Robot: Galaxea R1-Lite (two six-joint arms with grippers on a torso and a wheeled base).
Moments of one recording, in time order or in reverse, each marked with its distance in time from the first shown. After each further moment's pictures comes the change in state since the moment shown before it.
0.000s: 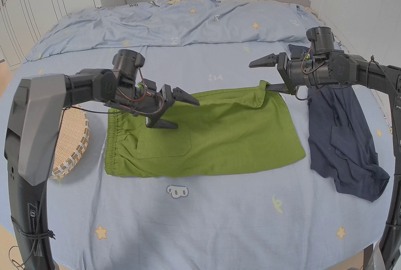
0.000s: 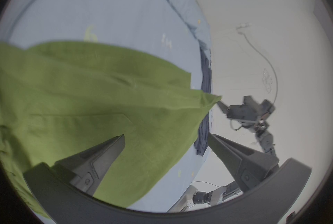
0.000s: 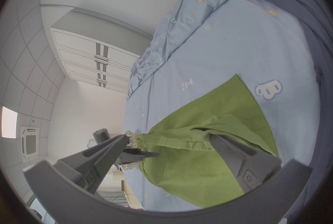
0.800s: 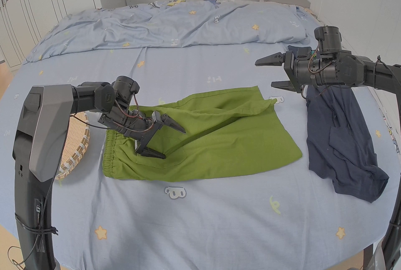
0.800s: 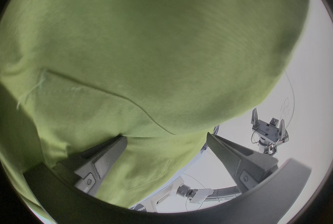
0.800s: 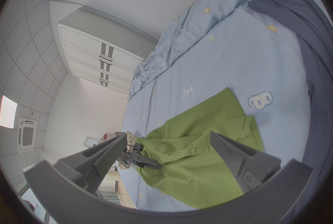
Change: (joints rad) left arm 0.075 0.115 -0.002 0.274 -0.014 -0.077; right arm -0.018 -0.061 0.104 -0.075 0.001 -0.049
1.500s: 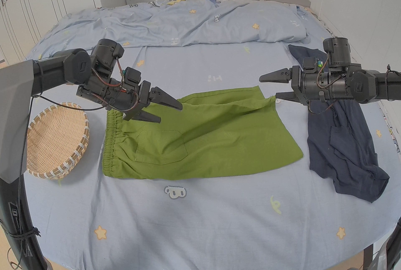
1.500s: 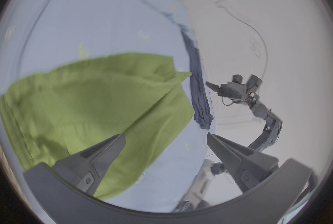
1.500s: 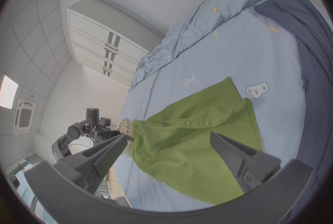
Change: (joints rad) left arm -0.016 -0.253 0.021 0.006 -0.063 0.500; right arm 0.009 -0.149 0.343 -0.172 0.014 -0.126
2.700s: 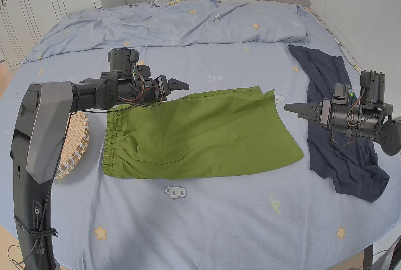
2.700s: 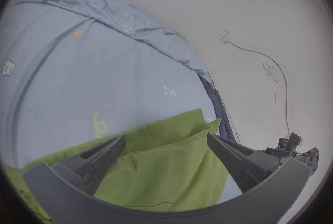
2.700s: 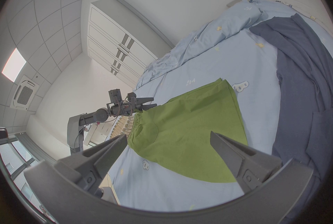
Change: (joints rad) left arm -0.024 0.204 -0.014 -0.660 0.308 -0.236; right arm -0.046 -0.287 0.663 -0.503 0.005 -0.089
